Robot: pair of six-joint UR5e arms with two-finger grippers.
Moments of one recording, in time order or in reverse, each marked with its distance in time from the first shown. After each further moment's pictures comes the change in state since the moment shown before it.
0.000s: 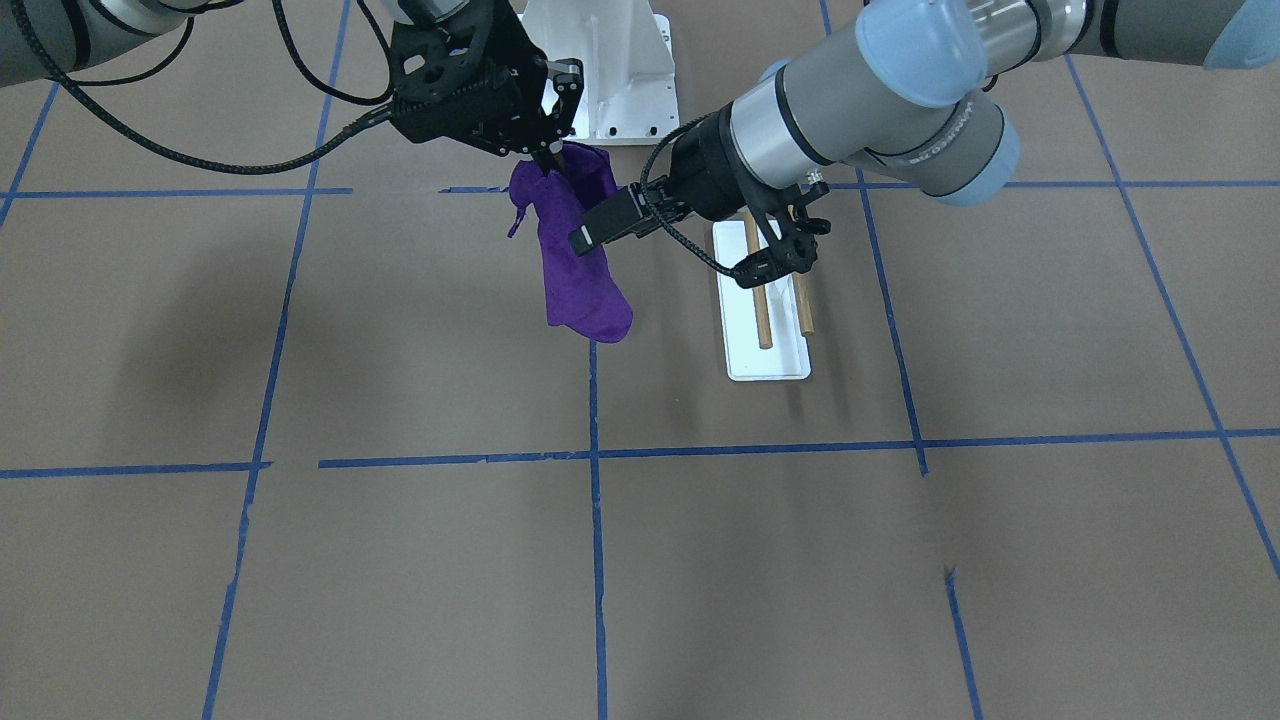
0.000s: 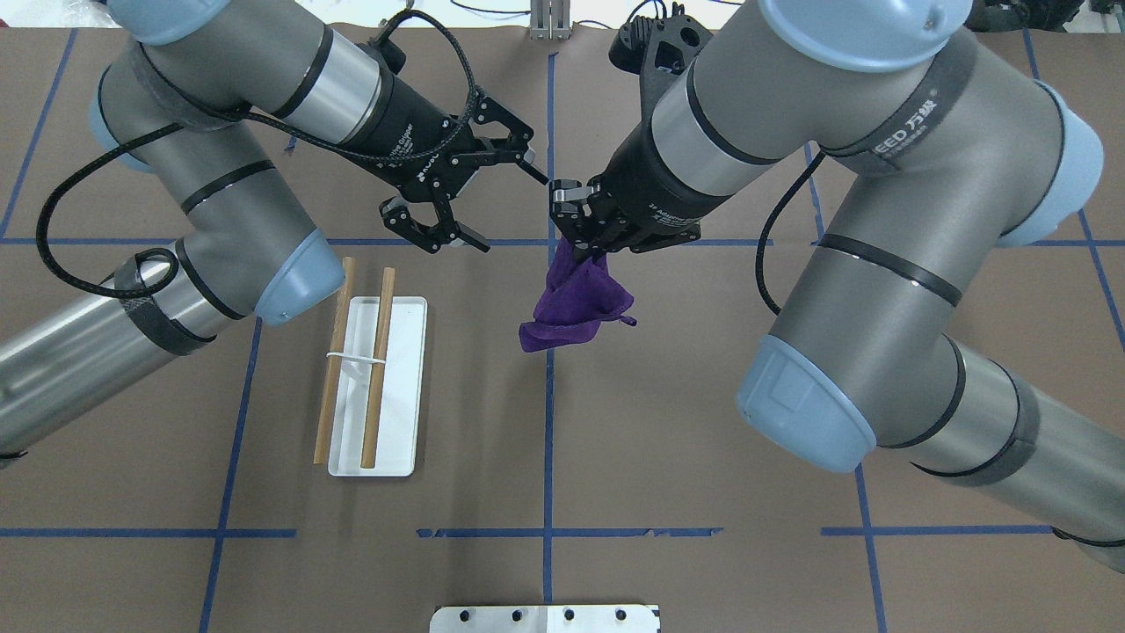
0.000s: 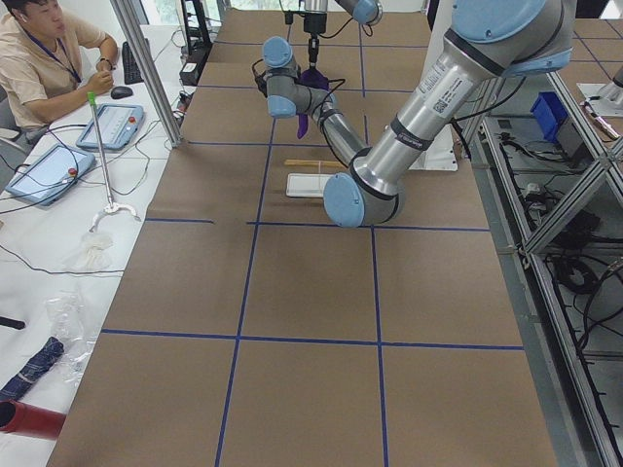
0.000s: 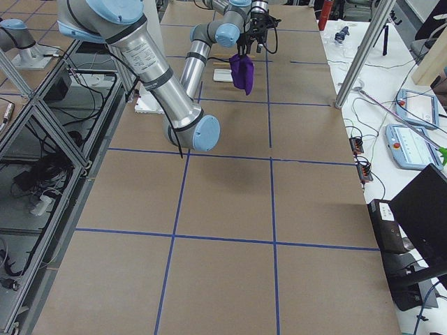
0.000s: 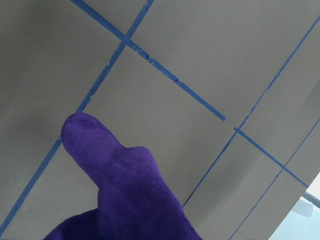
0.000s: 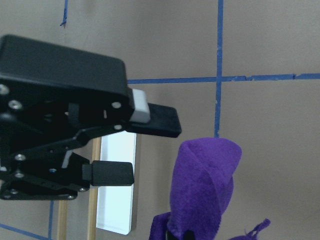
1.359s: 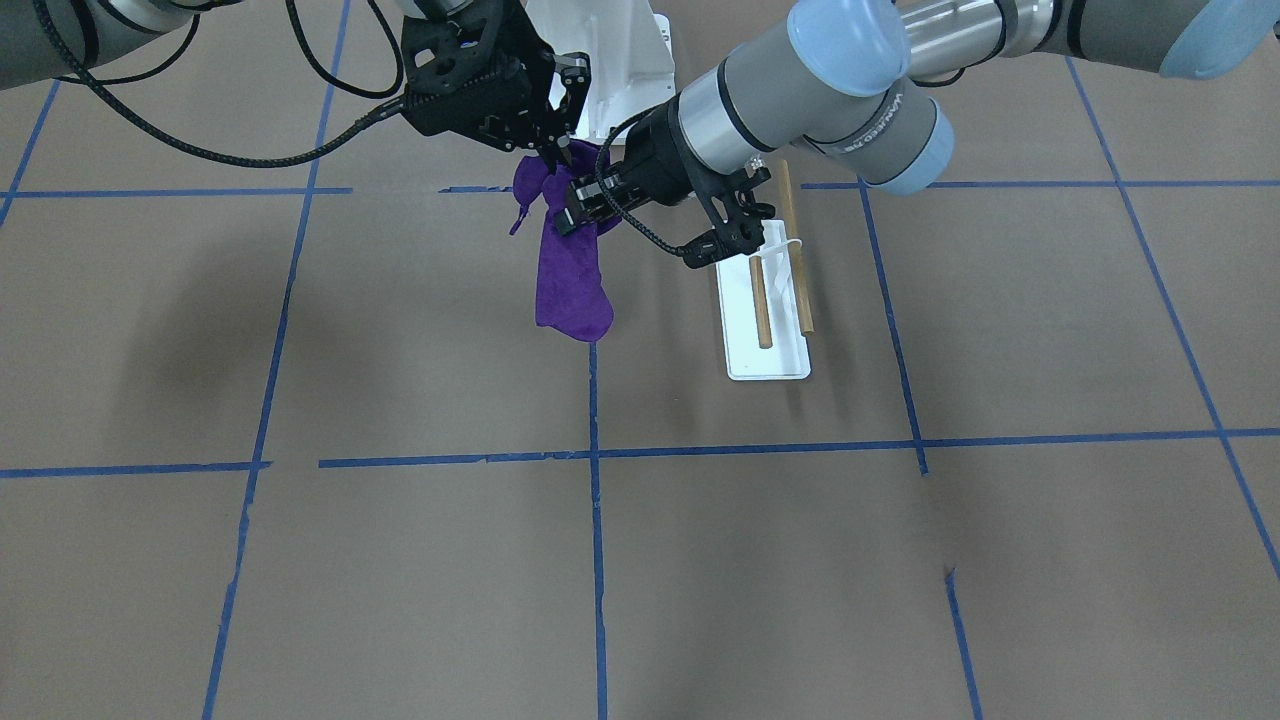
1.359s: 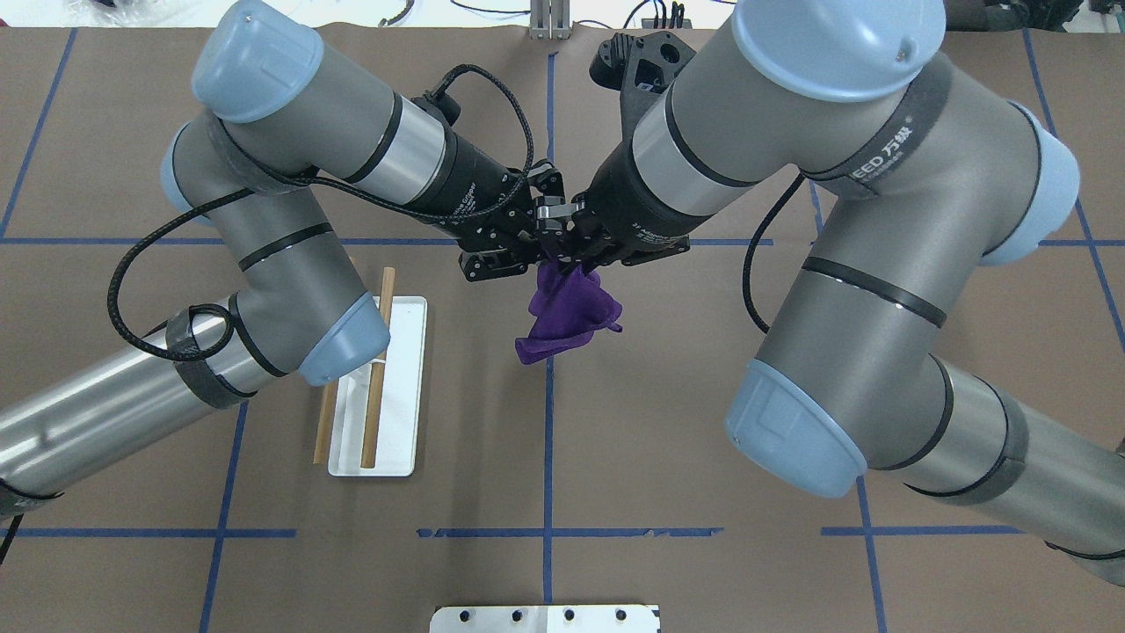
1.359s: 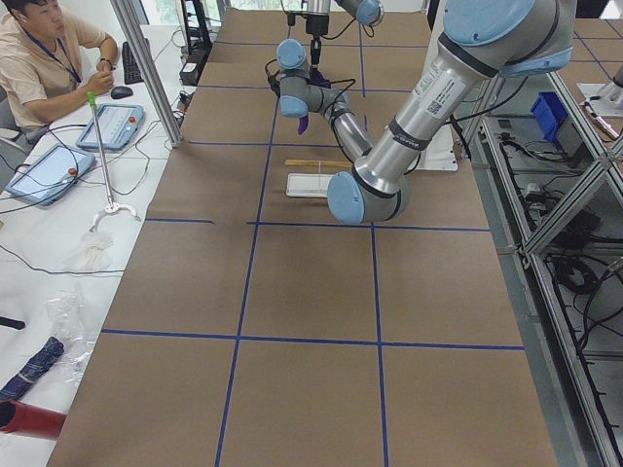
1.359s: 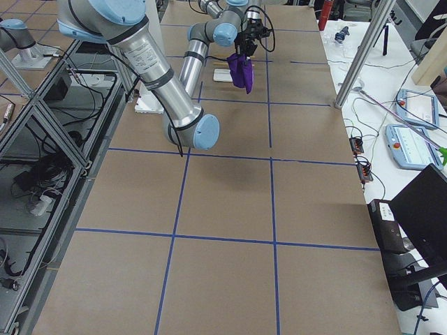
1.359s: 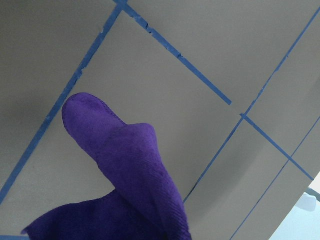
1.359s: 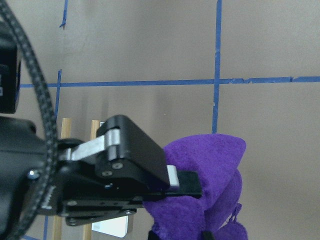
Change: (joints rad) left arm 0.067 0.000 -0.011 -0.001 0.068 0.008; right arm -0.007 -0.014 0.016 -0.001 -0.026 -0.004
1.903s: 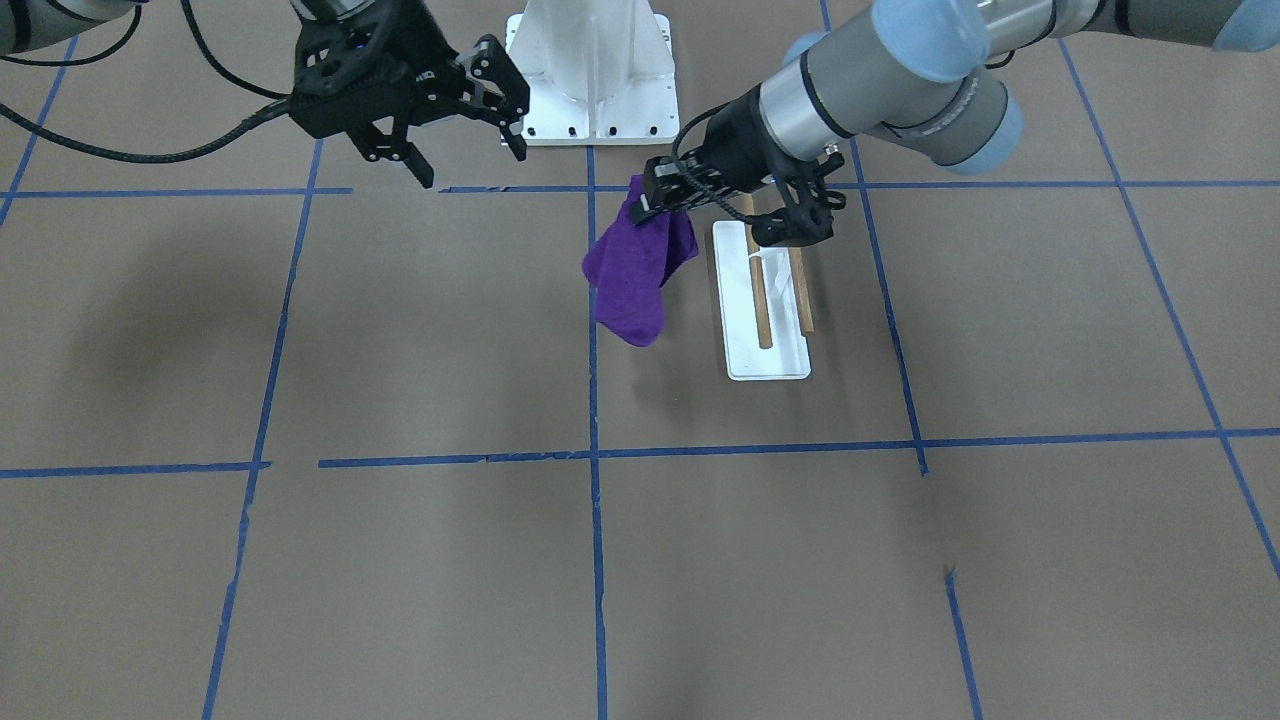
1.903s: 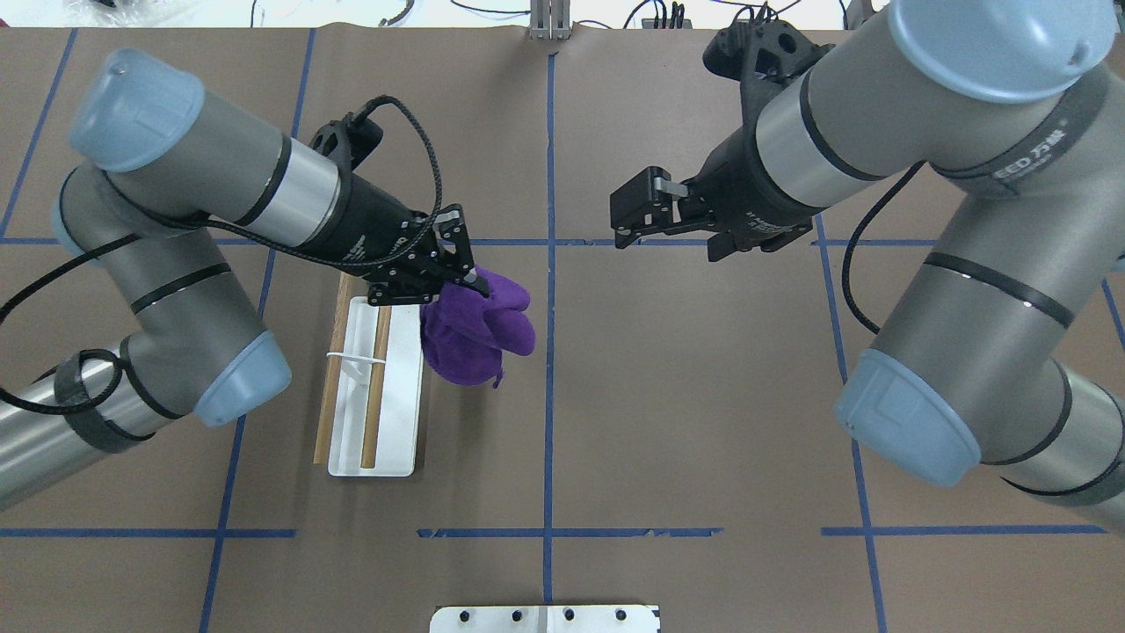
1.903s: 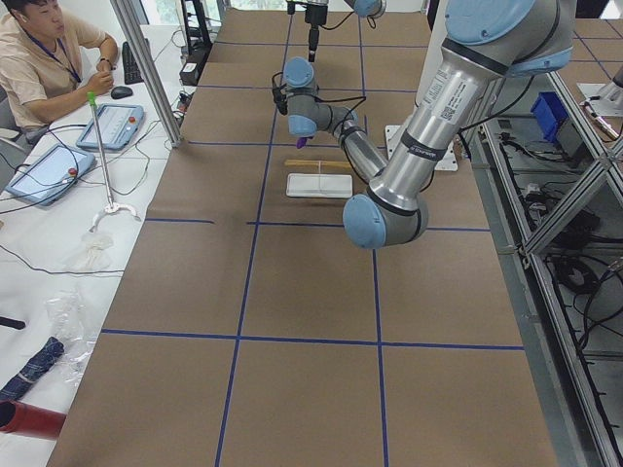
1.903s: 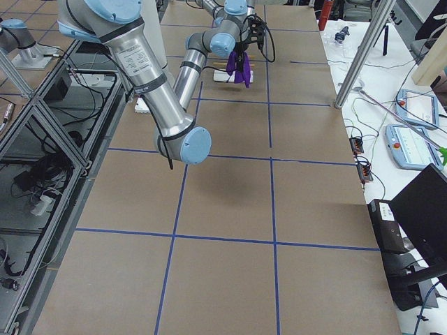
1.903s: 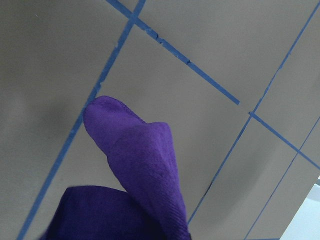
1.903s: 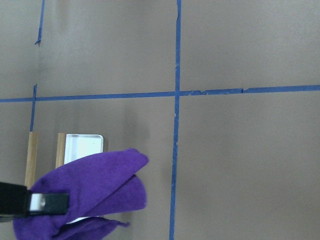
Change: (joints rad) left arm -0.020 0.234 -0.170 0.002 -0.007 0.327; right arm 0.088 -0.165 0.096 0.039 0.030 -0.020
